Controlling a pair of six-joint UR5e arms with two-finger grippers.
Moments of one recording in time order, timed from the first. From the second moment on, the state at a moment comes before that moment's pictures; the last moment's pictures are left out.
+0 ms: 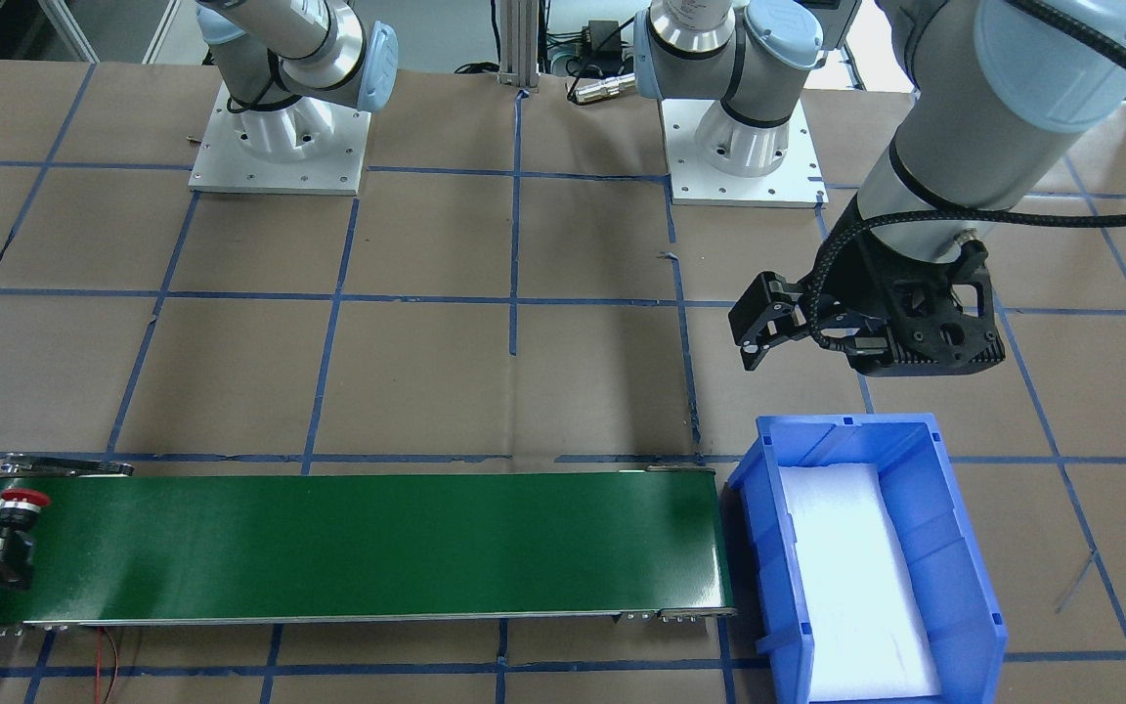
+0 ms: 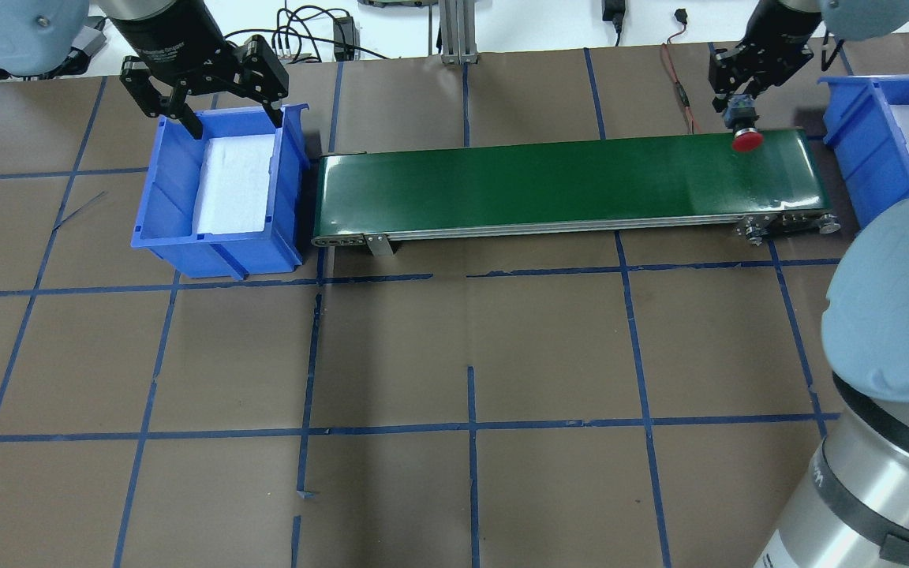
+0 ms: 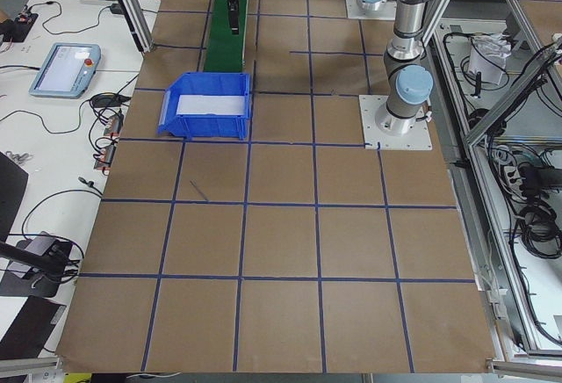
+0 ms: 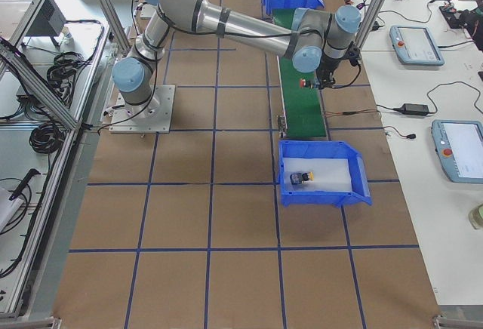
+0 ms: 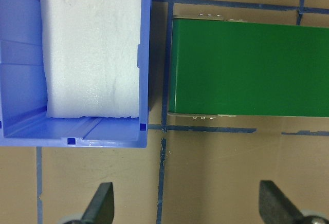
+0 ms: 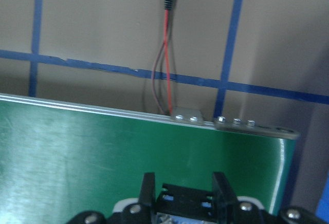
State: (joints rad) left arm -1.55 -1.79 -1.35 -1.56 1.52 -0.05; right arm 1.24 -0.96 1.16 -1.76 -1.52 -0.49
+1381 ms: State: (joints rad) left arm -1.55 -1.79 -1.35 -1.56 1.52 -0.05; right arm 1.02 -0.79 0.88 -1.76 -1.61 -0.83
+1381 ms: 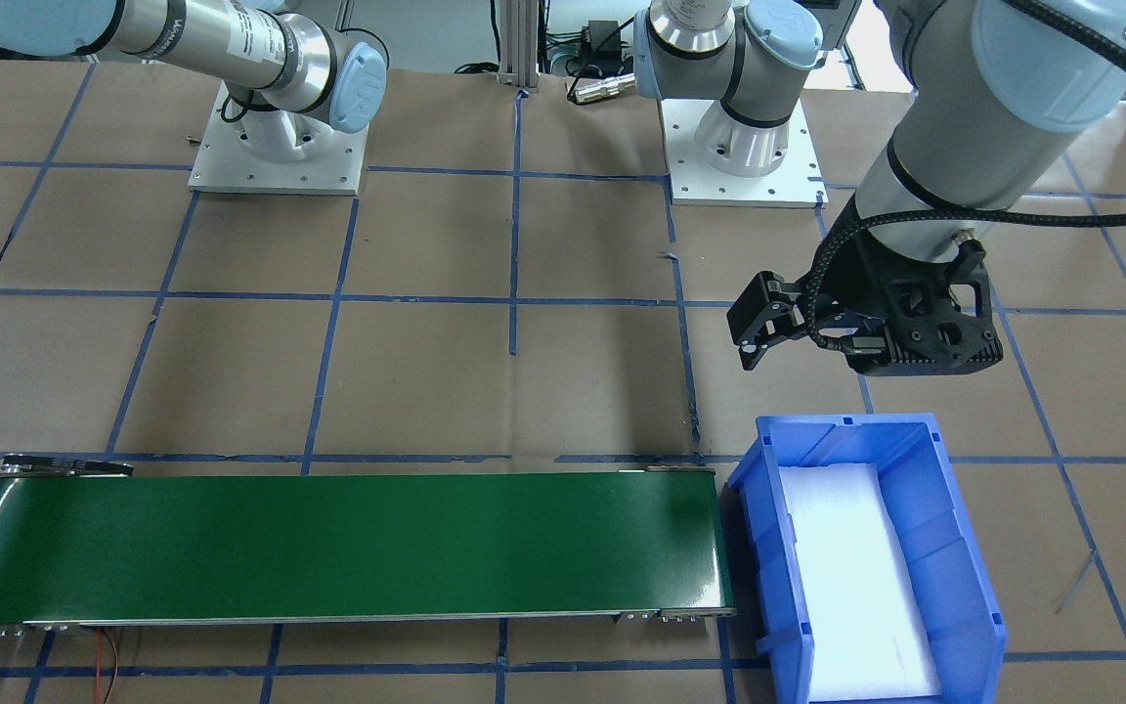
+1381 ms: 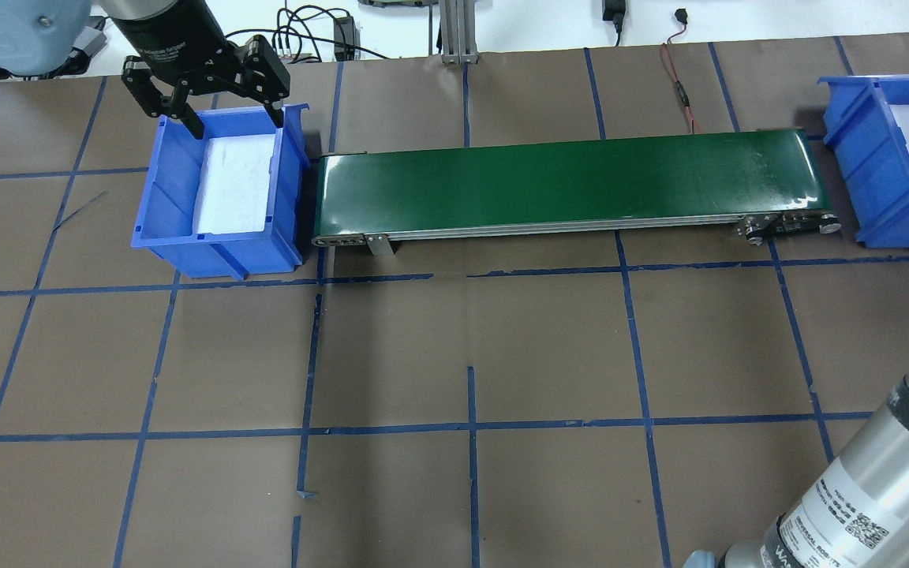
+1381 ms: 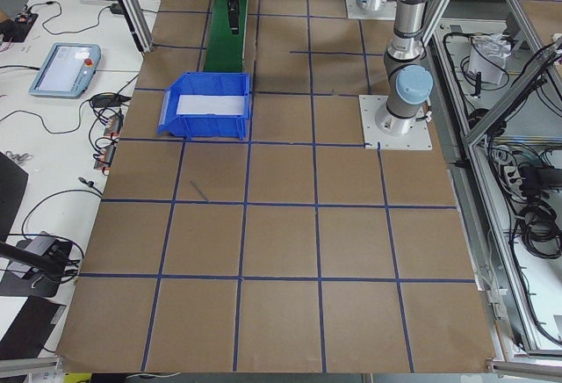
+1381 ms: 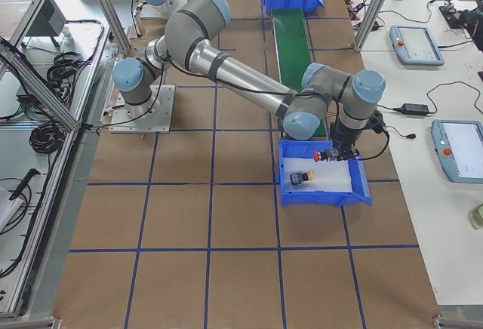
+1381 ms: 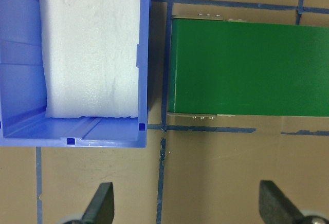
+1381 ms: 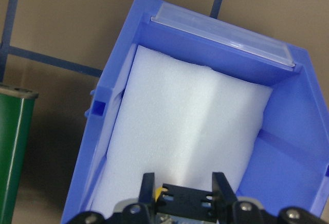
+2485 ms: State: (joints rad) left arm -1.55 -1.79 -1.35 -1.56 1.52 -0.05; right arm 1.02 -0.60 0.76 -1.84 -1.59 -0.83
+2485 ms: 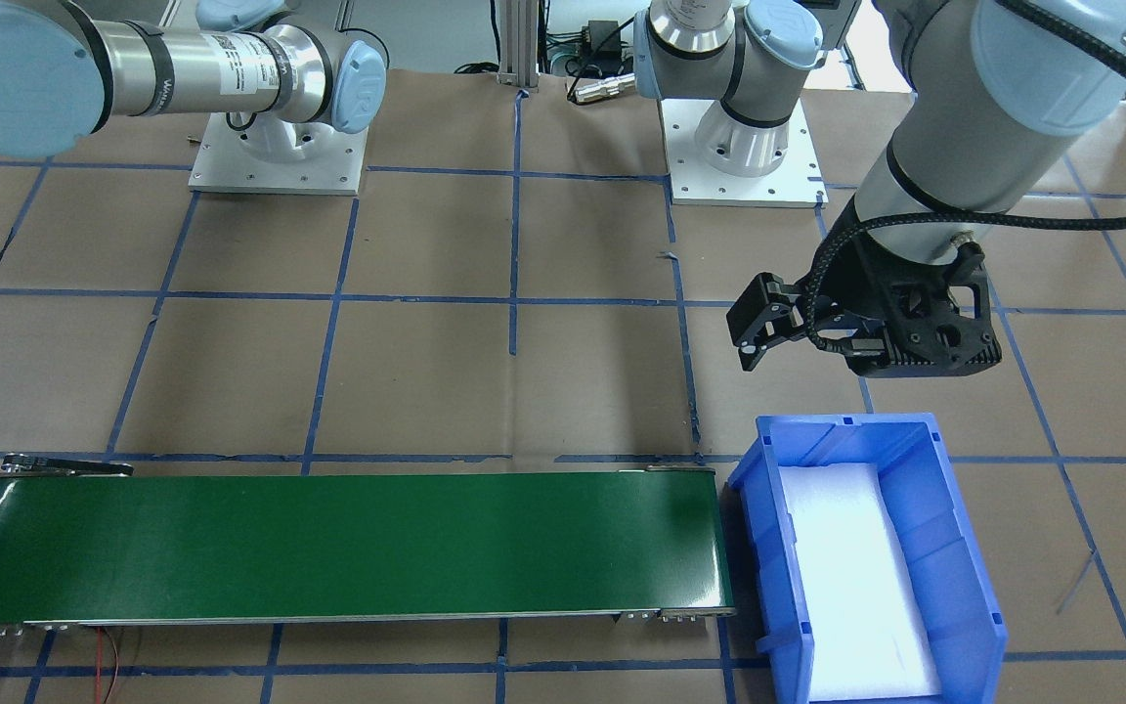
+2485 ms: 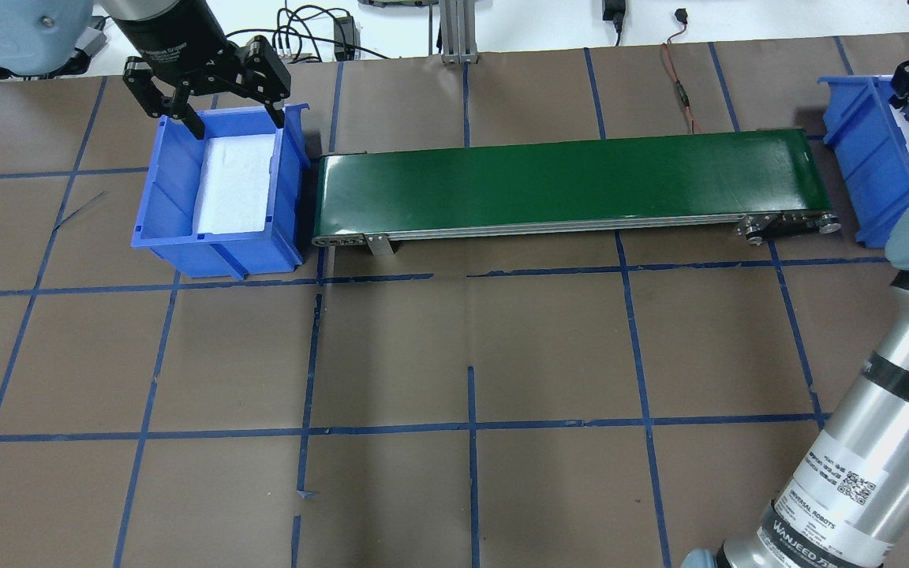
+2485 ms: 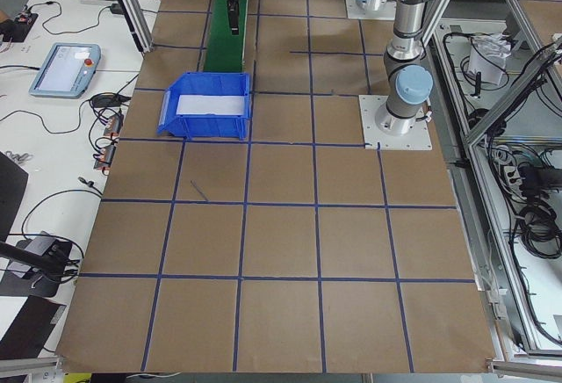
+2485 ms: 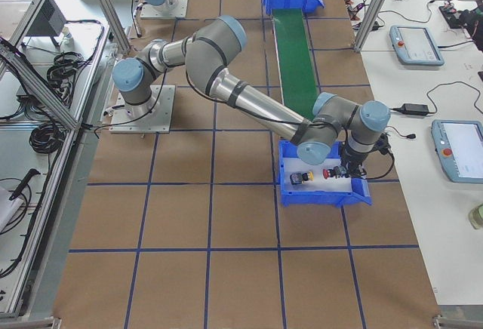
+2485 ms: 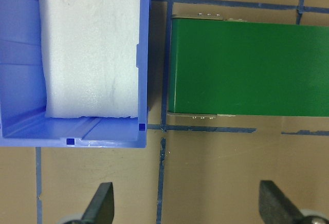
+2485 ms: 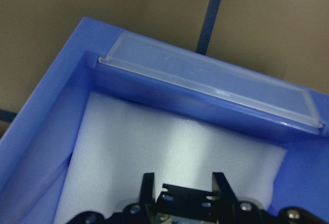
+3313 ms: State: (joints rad) left arm -1.55 -1.79 -1.35 -1.56 1.52 -0.05; right arm 1.02 -0.57 0.76 -1.87 -1.58 -0.83
